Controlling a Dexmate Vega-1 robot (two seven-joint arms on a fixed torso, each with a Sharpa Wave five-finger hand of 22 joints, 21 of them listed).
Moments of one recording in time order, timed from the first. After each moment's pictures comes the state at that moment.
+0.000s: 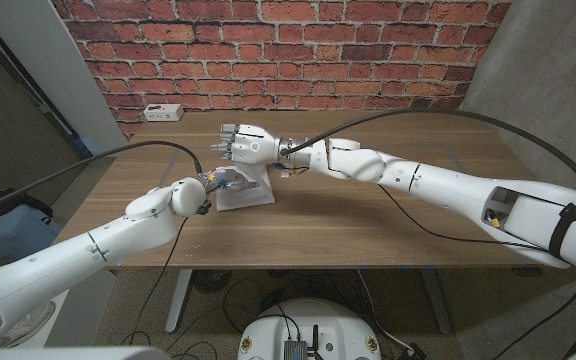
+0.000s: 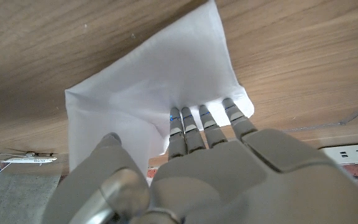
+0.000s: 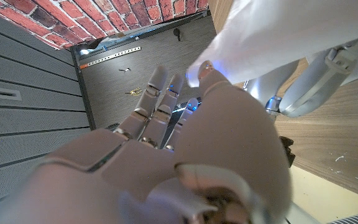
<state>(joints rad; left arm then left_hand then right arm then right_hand) 0.79 1.00 0.72 -1.97 0.32 0.62 -0.20 0.29 0.03 0.18 0.06 0.22 0.34 0.02 0.19 0.18 0.31 -0.04 0.21 0.19 0.21 -0.03 0.19 0.17 0.21 0.13 0.22 0.19 -0.19 -0.51 -1.24 -1.54 -1.62 0.09 -0.49 1.25 0.09 0.28 -0.14 0.20 0.55 -0.22 0.19 0.21 0.32 -0.20 0.18 0.21 0.55 -0.05 0.25 0.40 0.36 -0.04 0.92 0.17</state>
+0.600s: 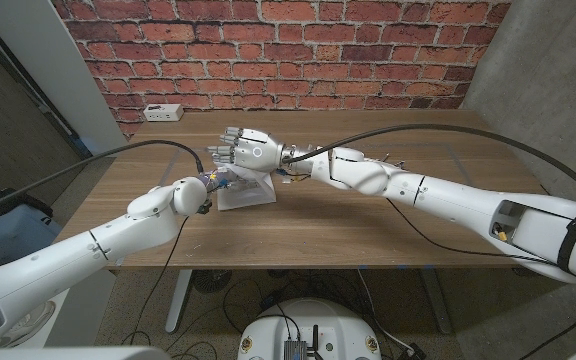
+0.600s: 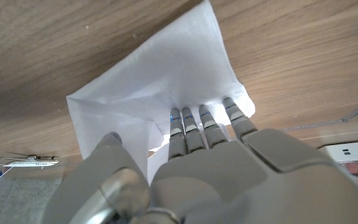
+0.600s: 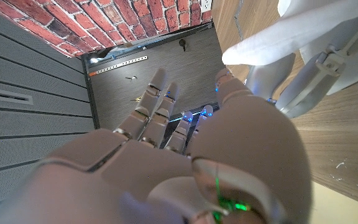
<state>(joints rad) 0.79 1.00 0.71 -1.99 0.33 0.62 -0.20 0.29 0.03 0.18 0.06 0.22 0.34 0.01 0.18 0.18 0.31 -0.03 0.21 0.19 0.21 -0.03 0.18 0.17 0.22 0.13 0.22 0.19 -0.25 -0.55 -1.22 -1.61 -1.64 0.04 -0.42 1.07 0.09 0.30 -0.09 0.20 0.44 -0.22 0.19 0.21 0.24 -0.19 0.20 0.20 0.52 -0.05 0.24 0.40 0.38 -0.04 0.85 0.17</state>
